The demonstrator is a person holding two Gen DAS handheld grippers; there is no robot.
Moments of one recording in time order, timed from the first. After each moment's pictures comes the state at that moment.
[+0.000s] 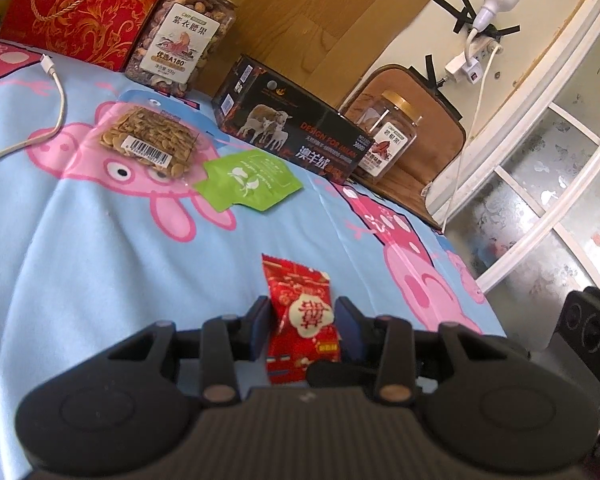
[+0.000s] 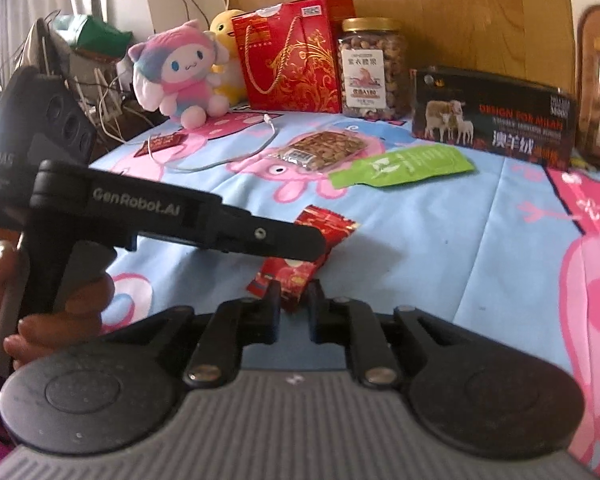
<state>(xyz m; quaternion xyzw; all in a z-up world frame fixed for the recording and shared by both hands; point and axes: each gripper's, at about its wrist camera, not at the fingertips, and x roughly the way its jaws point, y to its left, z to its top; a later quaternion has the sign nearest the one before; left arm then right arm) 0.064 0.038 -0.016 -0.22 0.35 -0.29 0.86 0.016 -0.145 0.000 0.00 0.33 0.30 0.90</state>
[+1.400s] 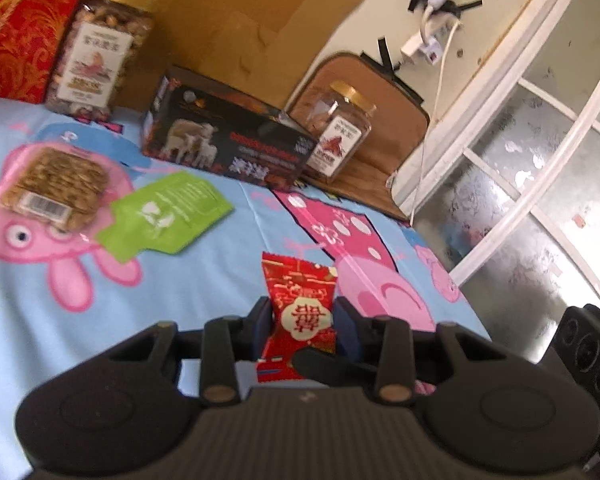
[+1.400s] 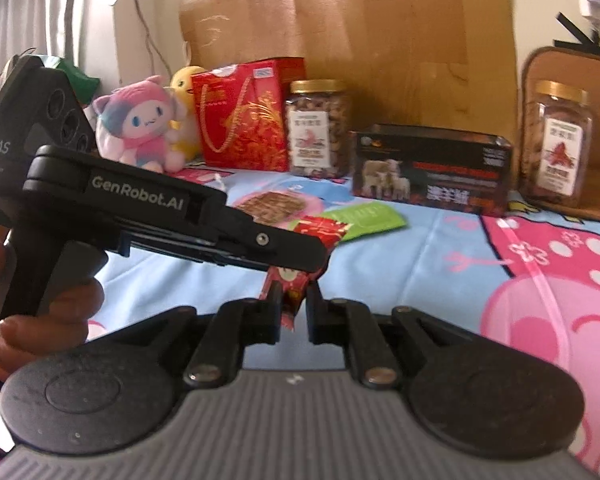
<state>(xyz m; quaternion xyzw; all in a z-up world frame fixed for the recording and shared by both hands) 0.092 -0.016 0.012 -0.18 0.35 -0.34 0.85 0.015 -0.180 0.013 0.02 0.26 0.23 0.94</state>
